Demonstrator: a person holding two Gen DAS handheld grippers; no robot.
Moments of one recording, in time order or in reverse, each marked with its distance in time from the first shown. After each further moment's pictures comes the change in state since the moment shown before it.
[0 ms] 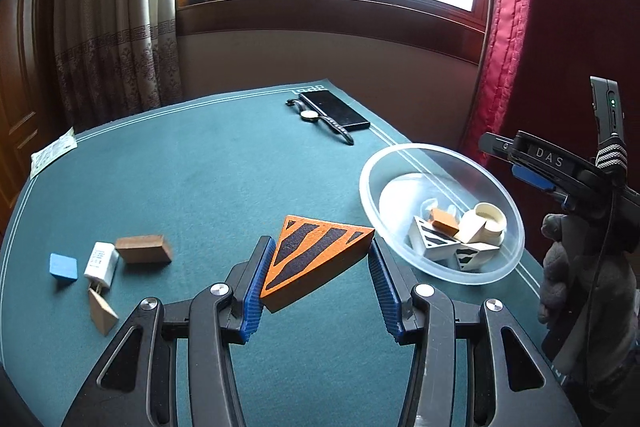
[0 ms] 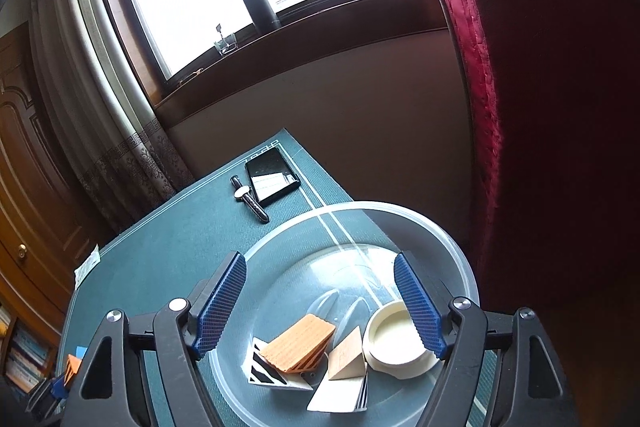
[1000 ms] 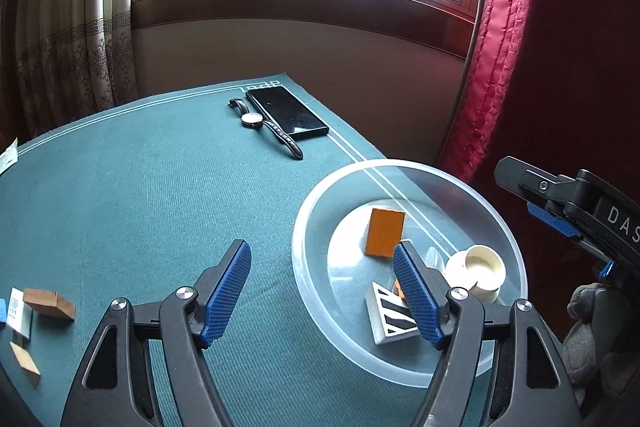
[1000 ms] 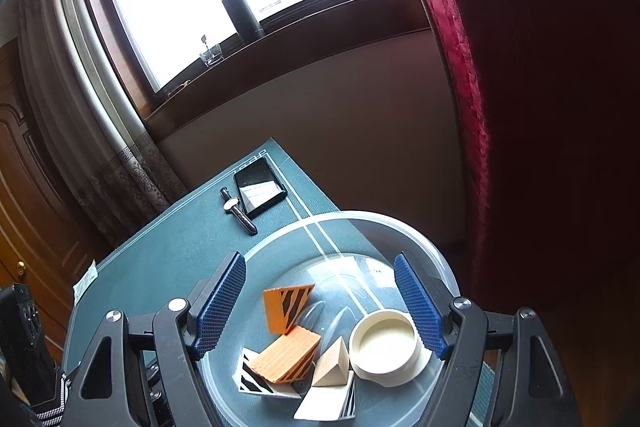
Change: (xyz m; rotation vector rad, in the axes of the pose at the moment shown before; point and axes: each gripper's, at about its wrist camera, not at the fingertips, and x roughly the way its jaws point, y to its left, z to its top) left arm 0.089 -0.036 0.036 -0.007 0.017 -0.072; right arm 0.000 -0.013 0.007 0.042 -0.011 -0.018
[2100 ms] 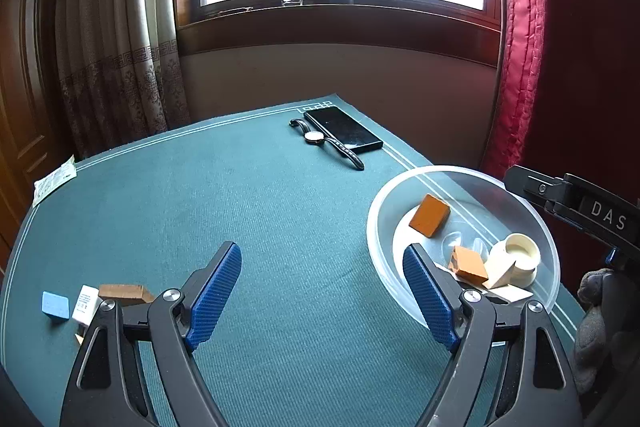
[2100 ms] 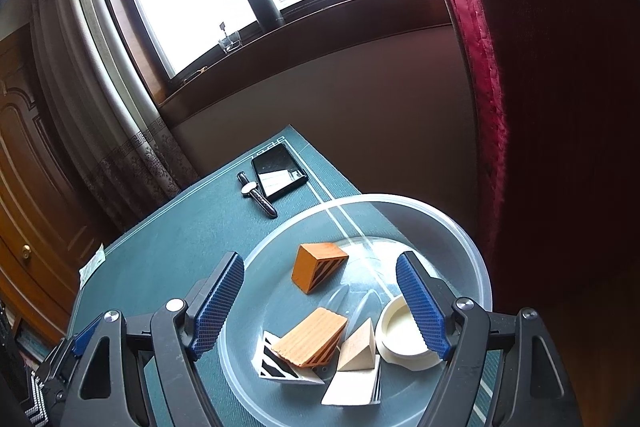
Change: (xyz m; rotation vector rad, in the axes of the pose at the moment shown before) left arm -0.048 0.020 -0.013 0.041 -0.070 0.178; right arm 0.001 0.017 -0.015 -0.040 0.025 0.037
